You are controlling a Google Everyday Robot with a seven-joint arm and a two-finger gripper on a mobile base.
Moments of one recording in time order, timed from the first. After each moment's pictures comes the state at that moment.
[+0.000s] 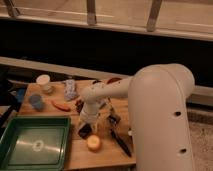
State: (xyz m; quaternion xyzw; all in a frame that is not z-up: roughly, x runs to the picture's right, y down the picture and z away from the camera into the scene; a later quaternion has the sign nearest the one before) arm -0.100 0.223 0.804 -0.39 0.28 0.71 0.52
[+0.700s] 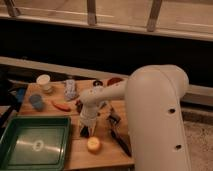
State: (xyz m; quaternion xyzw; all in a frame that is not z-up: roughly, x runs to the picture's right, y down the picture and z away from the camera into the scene) arm -0.108 0.237 0.806 -0.39 0.28 0.71 0.51
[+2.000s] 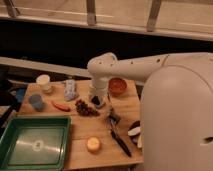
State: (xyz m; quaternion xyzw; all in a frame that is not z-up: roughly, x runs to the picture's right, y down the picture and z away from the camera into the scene) arm -0.040 0.060 0.778 -0.26 0.21 0.77 0.54
